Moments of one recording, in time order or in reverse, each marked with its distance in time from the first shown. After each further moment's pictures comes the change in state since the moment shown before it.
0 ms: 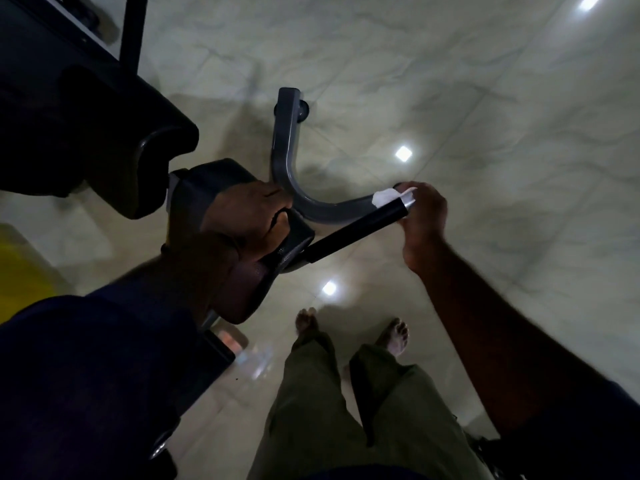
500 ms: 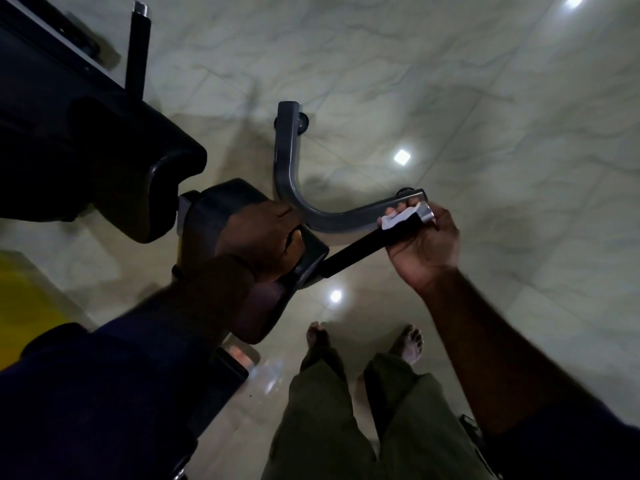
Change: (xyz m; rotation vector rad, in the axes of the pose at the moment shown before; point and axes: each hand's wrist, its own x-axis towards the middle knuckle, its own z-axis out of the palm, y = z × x) left_hand 0.002 -0.008 0.006 0.020 -0.015 0.020; right_hand -0.013 0.026 0.005 0.909 -0.284 0.314
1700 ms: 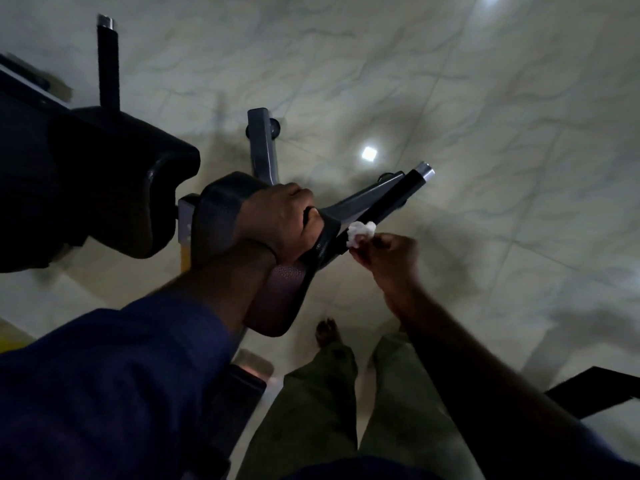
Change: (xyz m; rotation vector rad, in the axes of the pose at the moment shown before) left_hand -0.003 -0.002 0.006 -0.065 0.165 0.080; right_hand -0.058 0.115 -0.014 -0.856 0.264 -0.266
